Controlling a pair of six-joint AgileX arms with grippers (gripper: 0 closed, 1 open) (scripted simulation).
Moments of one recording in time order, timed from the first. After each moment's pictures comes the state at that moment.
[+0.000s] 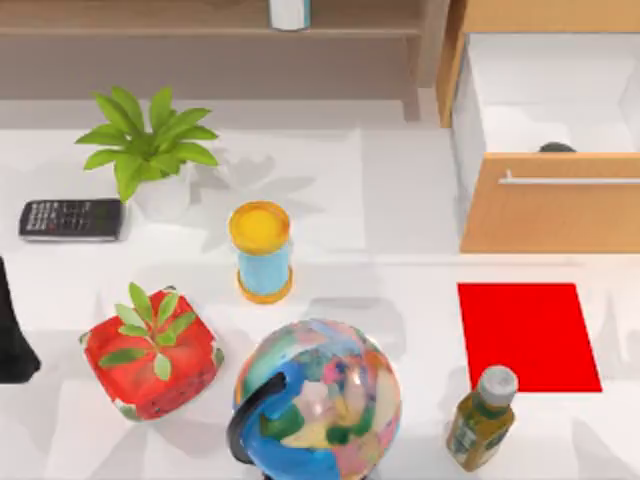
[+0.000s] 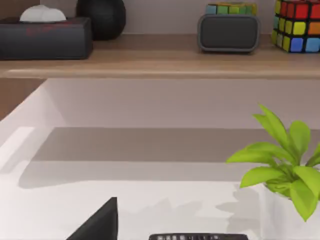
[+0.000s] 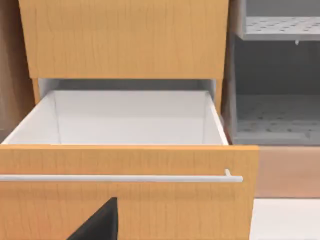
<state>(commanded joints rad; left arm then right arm) 0.00 0.00 0.00 0.00 0.00 0.00 0.00 0.00 0.00 0.00 0.00 0.00</state>
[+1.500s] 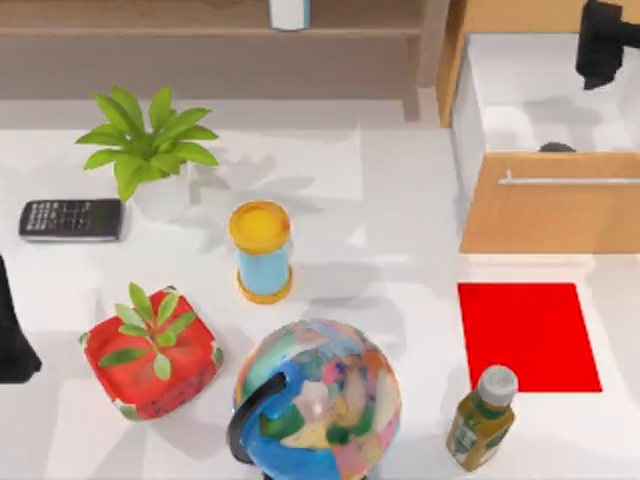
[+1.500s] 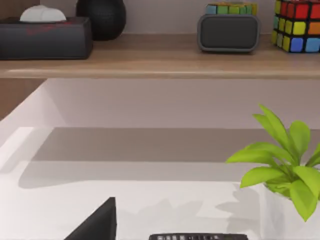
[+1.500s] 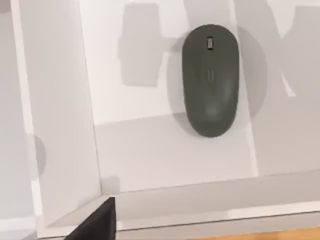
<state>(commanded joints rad) 0.00 0.00 0.00 0.00 0.00 0.00 0.13 1.77 1.62 -0.97 -0.01 0.32</state>
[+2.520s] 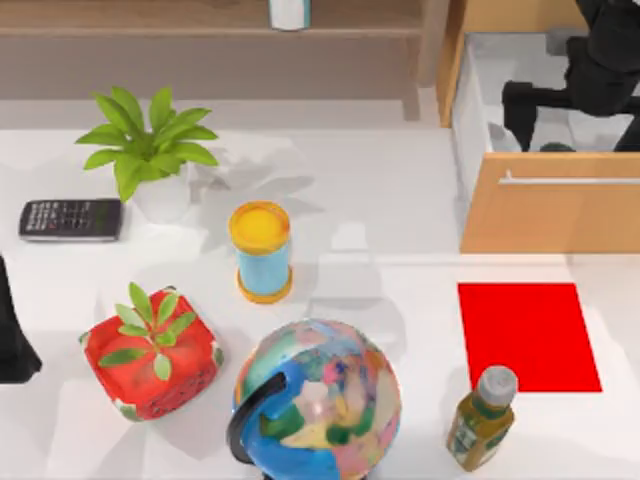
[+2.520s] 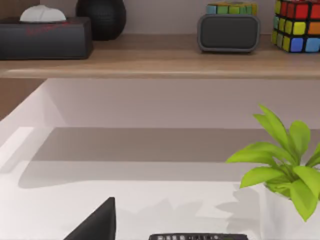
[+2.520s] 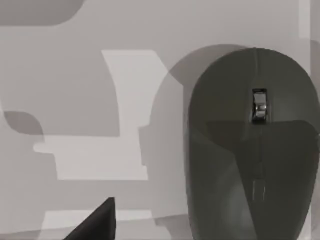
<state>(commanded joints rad) 0.00 0.00 0.00 0.00 0.00 0.00 0.14 2.43 2.15 -1.19 0.03 0.28</state>
